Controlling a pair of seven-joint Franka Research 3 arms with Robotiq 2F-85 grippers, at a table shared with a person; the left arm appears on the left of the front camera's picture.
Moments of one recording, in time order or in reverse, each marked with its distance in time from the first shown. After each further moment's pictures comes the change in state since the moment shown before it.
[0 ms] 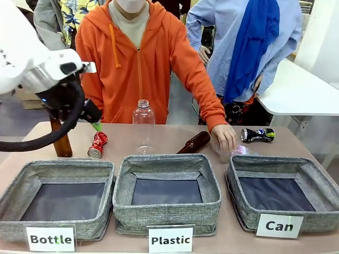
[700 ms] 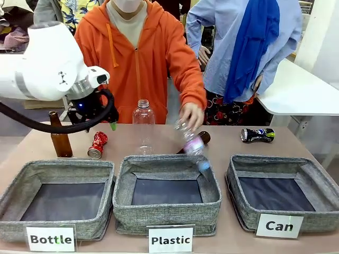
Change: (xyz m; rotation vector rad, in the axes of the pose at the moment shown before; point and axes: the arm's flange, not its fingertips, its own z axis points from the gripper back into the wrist) left arm 0.076 0.031 -0.099 0.116 0.049 0.333; right arm 0.000 0.000 0.000 0.000 0.000 -0.001
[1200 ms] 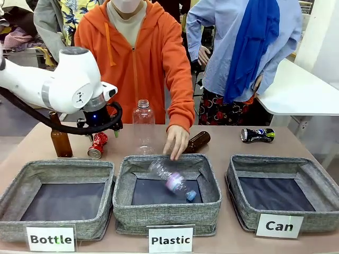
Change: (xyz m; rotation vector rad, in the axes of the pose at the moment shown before) left arm 0.028 0.003 -0.075 0.116 0.025 0.182; right arm 0.000 0.000 0.000 0.000 0.000 0.000
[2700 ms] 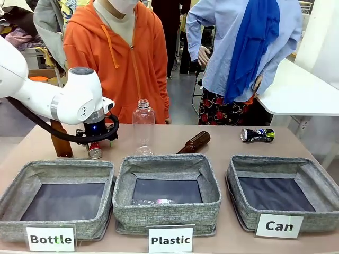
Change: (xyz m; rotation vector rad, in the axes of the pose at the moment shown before) left arm 0.022 0.022 -0.065 0.084 0.021 0.058; right arm 0.000 0.000 0.000 0.001 0.001 0.000
